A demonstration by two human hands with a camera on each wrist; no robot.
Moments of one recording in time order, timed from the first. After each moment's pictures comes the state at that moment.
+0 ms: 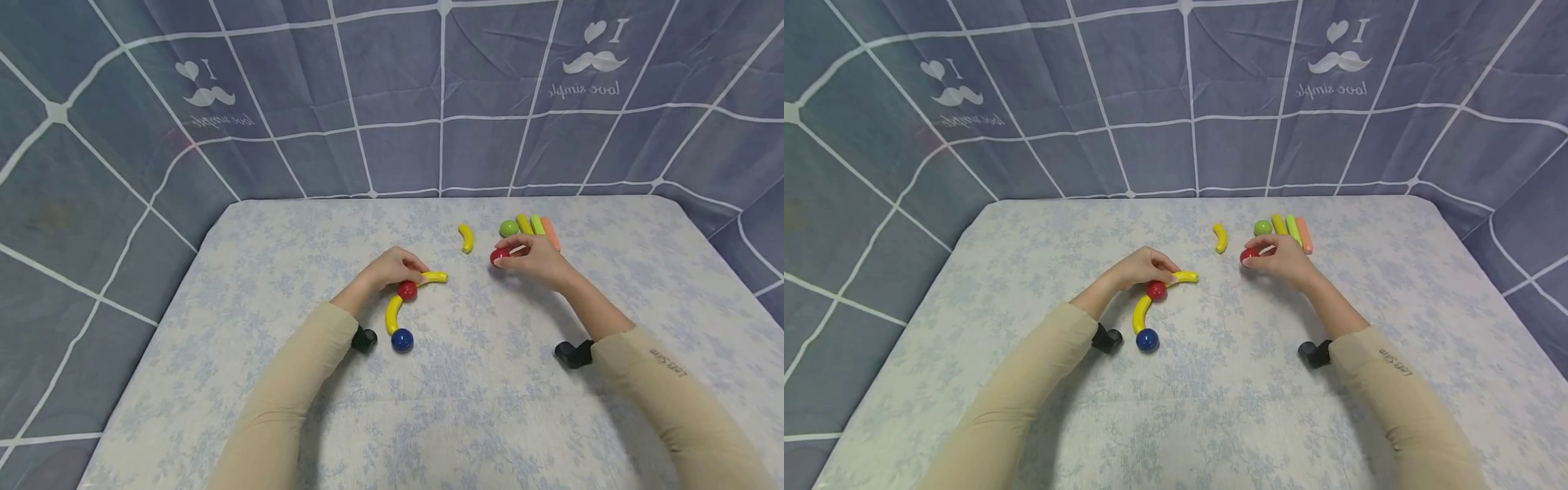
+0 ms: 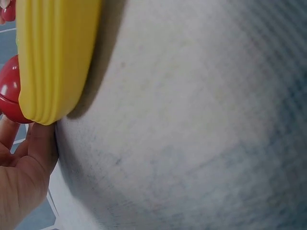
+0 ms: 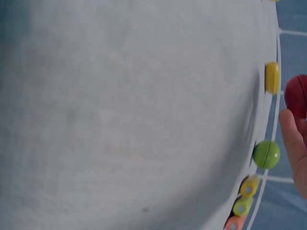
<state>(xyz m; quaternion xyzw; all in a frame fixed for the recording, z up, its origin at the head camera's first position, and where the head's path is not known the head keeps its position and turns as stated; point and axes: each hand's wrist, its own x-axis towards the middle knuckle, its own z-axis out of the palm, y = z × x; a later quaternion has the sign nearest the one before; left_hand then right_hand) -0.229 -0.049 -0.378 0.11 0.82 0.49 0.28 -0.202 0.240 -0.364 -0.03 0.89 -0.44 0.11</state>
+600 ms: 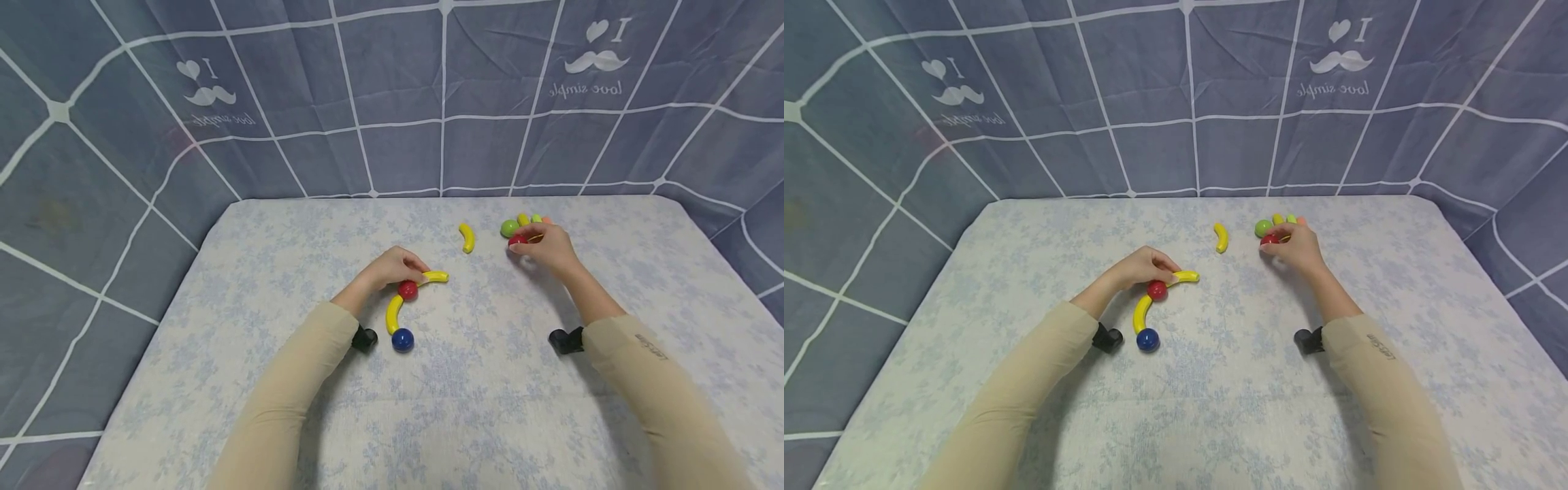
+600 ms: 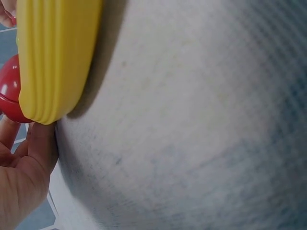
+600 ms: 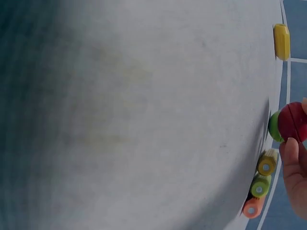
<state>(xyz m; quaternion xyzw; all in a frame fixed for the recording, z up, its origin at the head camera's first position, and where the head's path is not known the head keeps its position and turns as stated) -0.230 -0.050 -0.377 0.11 0.82 0.49 0.28 -0.223 0.256 -0.372 0.02 0.90 -0.43 0.02</state>
